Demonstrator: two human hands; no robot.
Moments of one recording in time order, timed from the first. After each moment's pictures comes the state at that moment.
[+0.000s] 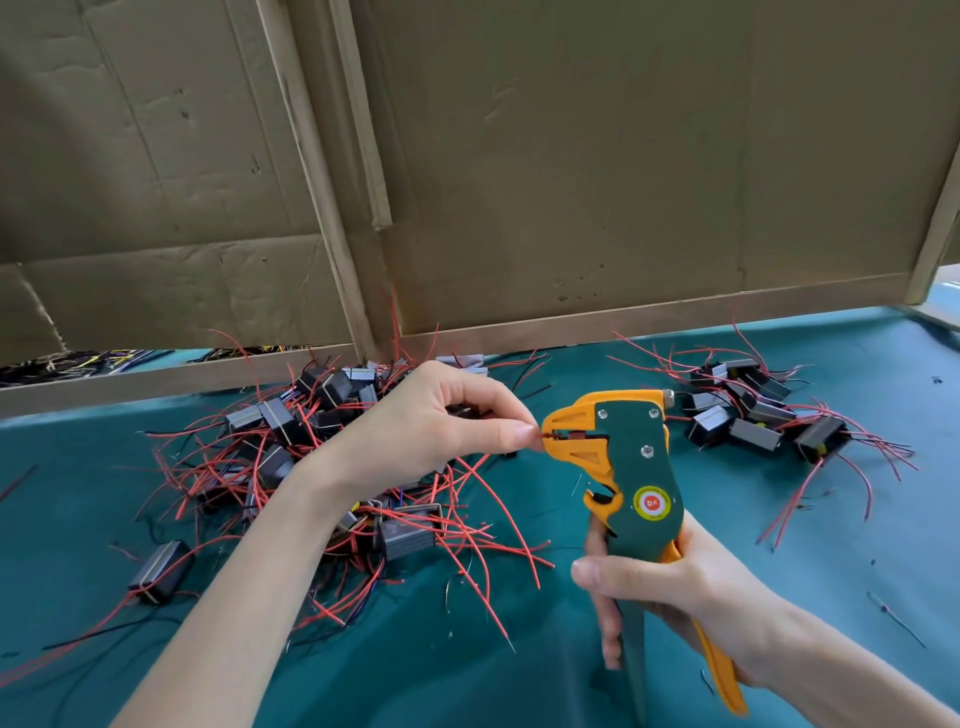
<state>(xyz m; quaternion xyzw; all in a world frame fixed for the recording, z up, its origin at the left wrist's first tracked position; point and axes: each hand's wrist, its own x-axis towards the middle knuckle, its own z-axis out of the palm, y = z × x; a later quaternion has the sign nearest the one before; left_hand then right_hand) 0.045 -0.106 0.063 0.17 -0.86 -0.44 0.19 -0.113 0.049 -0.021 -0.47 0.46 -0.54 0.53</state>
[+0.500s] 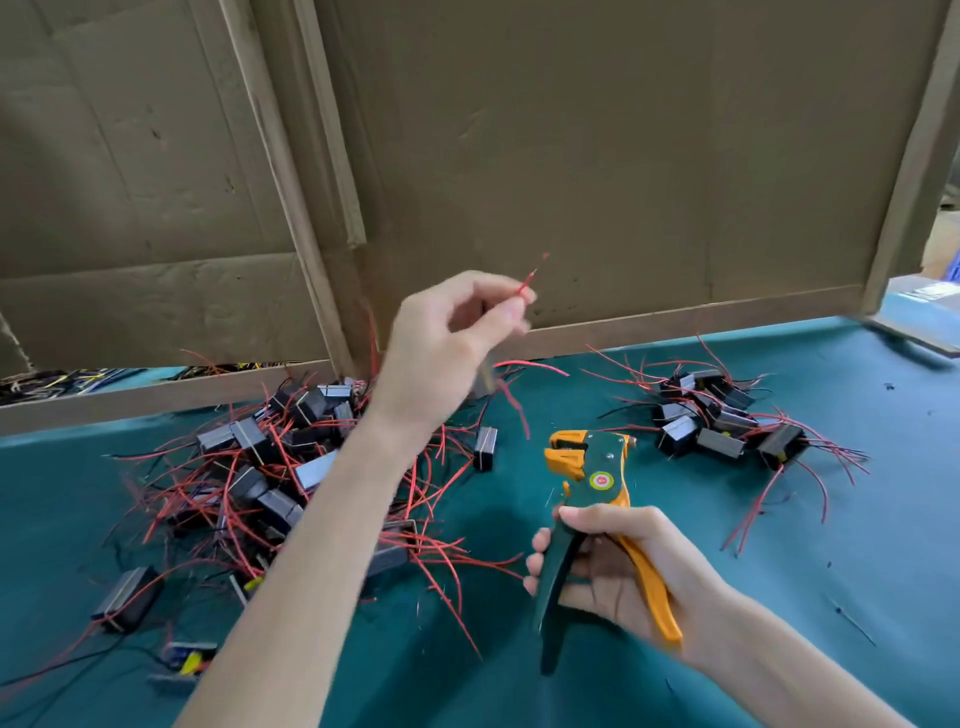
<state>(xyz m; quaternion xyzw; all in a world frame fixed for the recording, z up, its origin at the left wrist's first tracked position) -0.010 -0.098 0.089 0.19 -0.77 -0.40 0.45 -0.122 0.028 -0.033 -0.16 0.37 -0.61 0.69</state>
